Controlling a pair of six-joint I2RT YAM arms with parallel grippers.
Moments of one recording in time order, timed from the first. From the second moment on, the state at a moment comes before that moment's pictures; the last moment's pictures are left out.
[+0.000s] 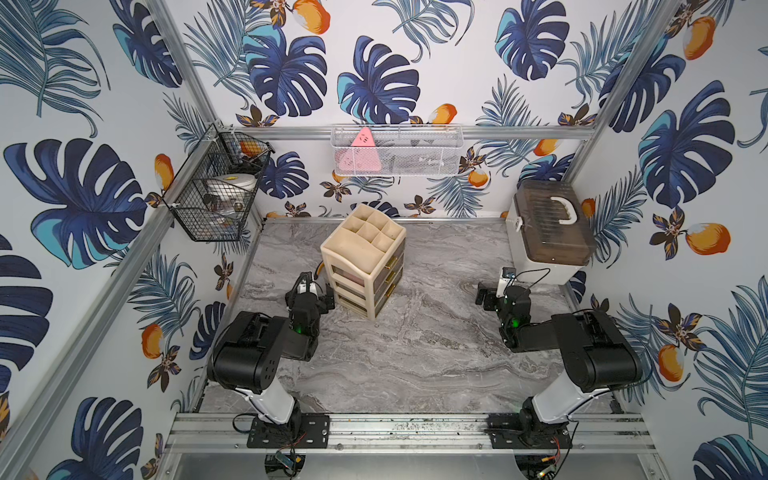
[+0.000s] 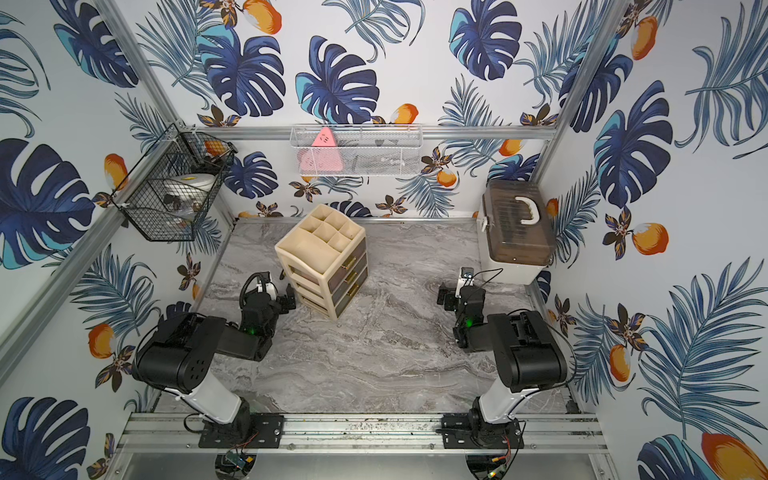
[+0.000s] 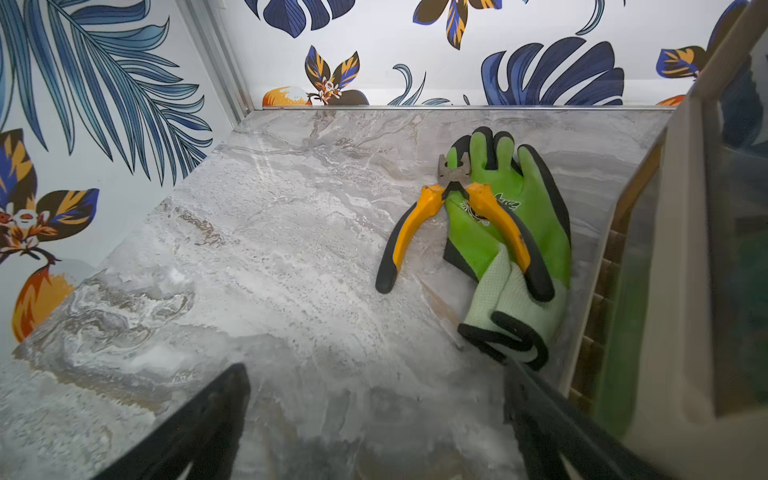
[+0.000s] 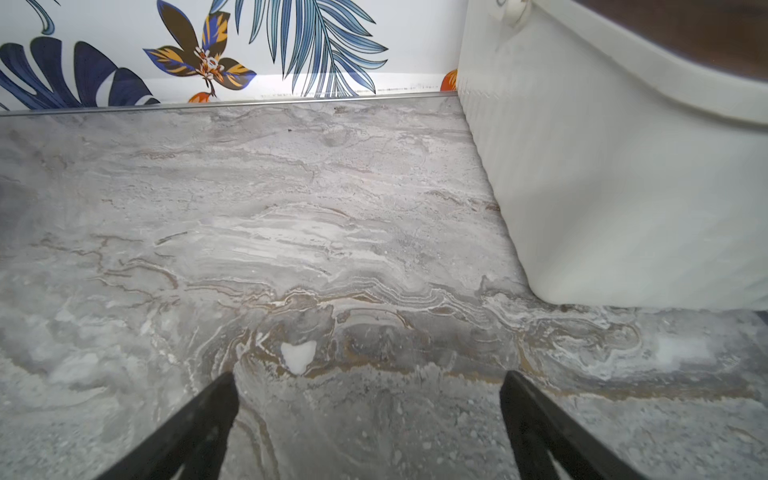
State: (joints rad) left arm -0.08 1.65 0.35 0.97 -0.32 -0.06; right arm 0.10 1.66 0.42 0.85 0.17 0.06
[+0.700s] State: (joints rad) left arm -0.09 1.66 0.36 0.94 -0.33 -0.05; right arm 0.10 1.66 0.42 0.83 0.17 0.06
